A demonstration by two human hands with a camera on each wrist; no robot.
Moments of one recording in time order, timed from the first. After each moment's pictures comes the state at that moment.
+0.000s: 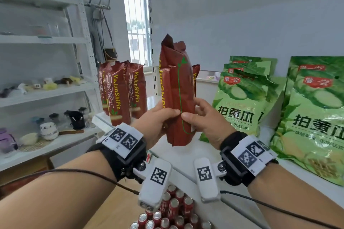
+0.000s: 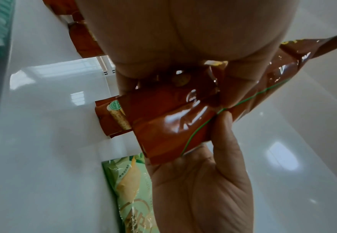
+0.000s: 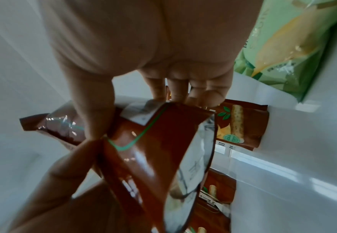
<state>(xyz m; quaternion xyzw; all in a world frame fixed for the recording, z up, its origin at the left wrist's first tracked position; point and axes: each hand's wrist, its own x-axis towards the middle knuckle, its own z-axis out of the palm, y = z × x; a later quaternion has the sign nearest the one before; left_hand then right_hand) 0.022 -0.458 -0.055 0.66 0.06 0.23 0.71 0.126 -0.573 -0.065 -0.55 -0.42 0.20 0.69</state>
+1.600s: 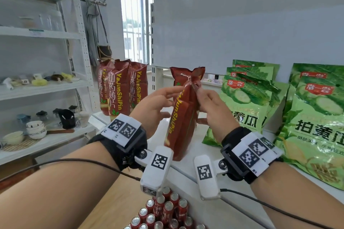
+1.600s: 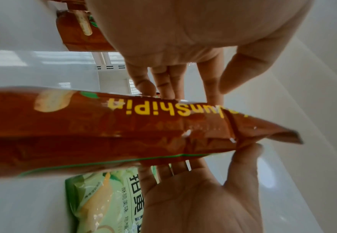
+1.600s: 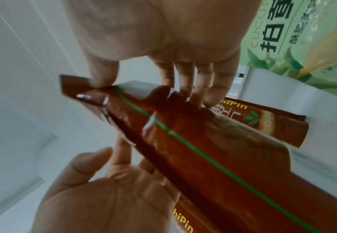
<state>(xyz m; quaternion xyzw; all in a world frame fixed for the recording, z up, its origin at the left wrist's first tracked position) 0.016 -0.429 -0.035 0.70 -0.01 0.27 0.66 0.118 -0.557 -0.044 -0.62 -0.38 0.07 0.69</state>
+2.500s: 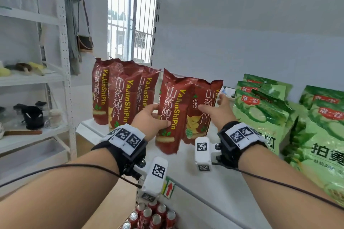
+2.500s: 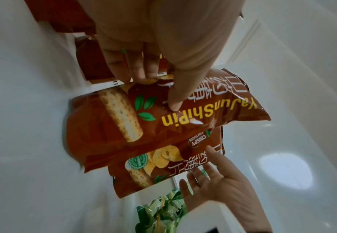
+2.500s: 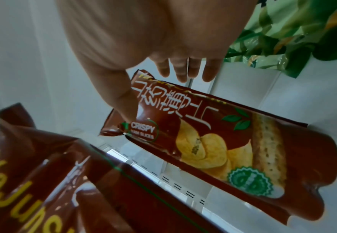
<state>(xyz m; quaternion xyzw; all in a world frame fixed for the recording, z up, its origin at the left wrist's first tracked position) 0.063 -0.310 -0.076 0.73 0.17 0.27 0.60 0.201 -0.475 -0.044 -0.75 -0.21 -0.03 0.62</state>
